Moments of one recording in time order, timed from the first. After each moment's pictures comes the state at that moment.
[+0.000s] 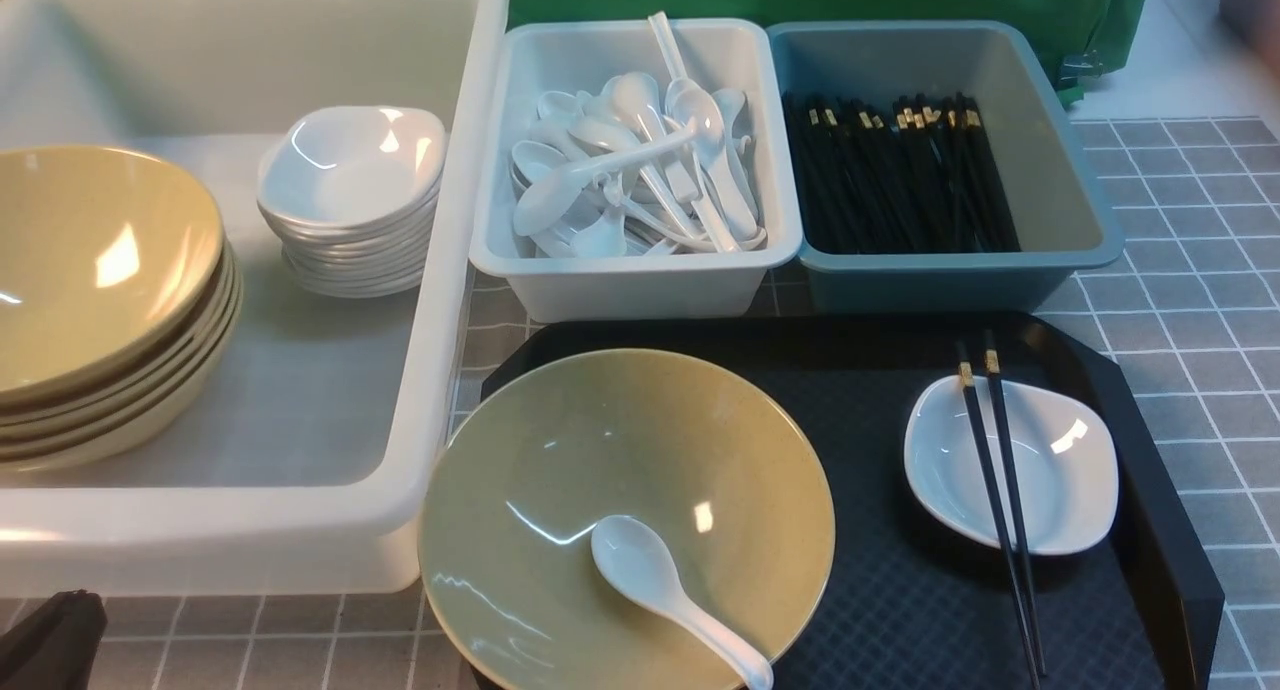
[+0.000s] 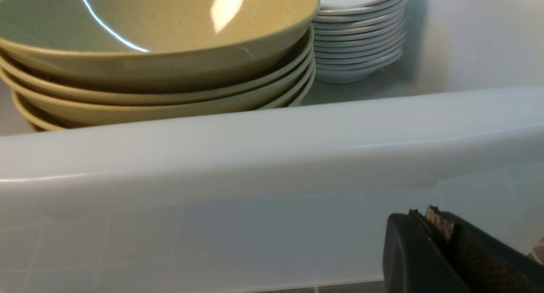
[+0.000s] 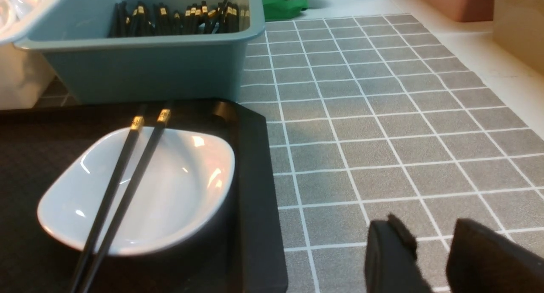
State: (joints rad) right arm -0.08 -0.01 0.03 -0.16 0.32 0.22; left arm 0.00 -0.01 0.03 -0.02 0.31 0.09
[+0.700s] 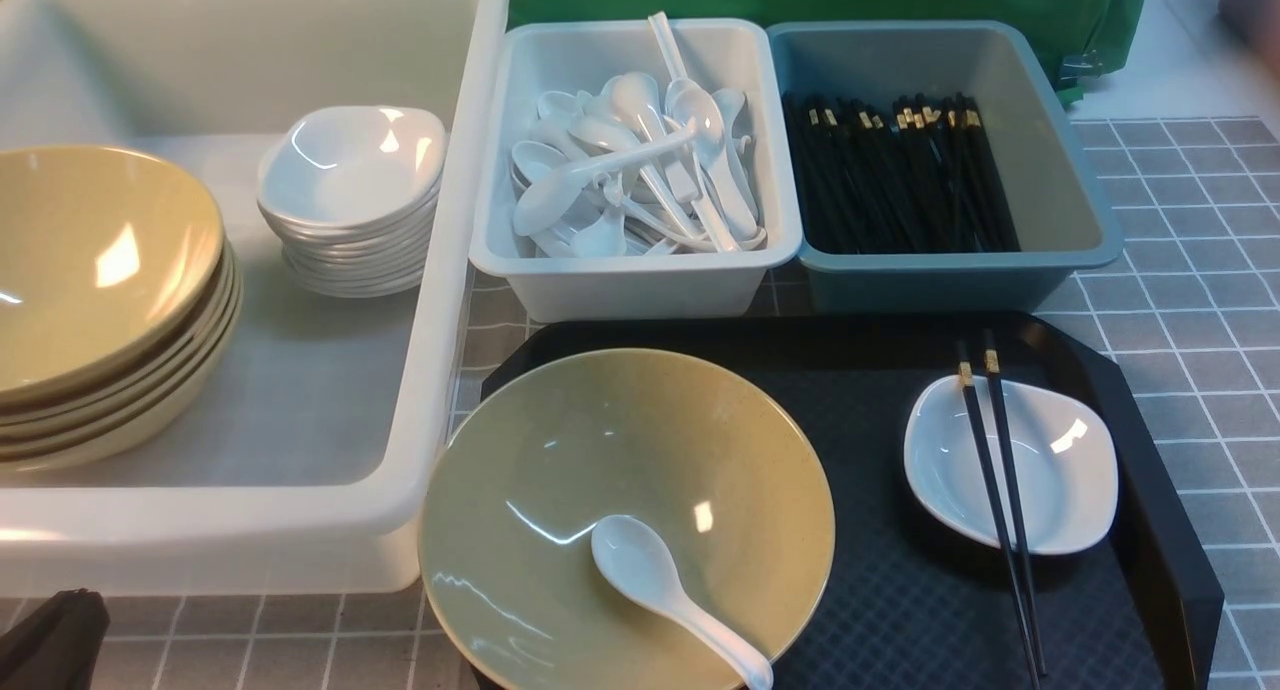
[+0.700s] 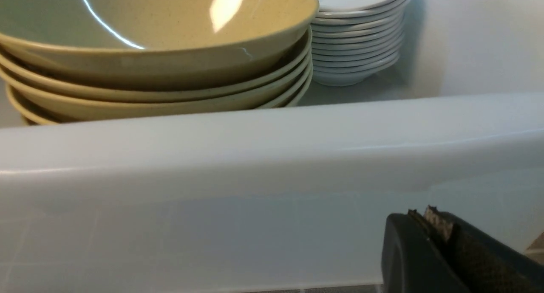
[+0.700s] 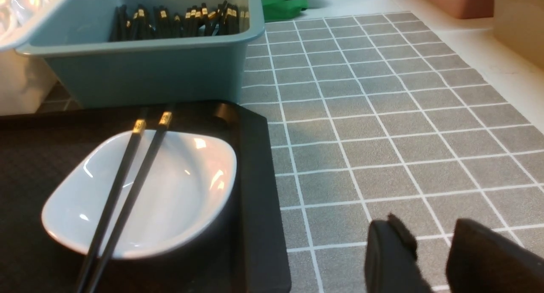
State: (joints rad) right arm -0.08 -0.01 0.03 -0.16 0.32 0.25; left arm 0.00 -0.01 0.03 -0.10 0.29 0.06
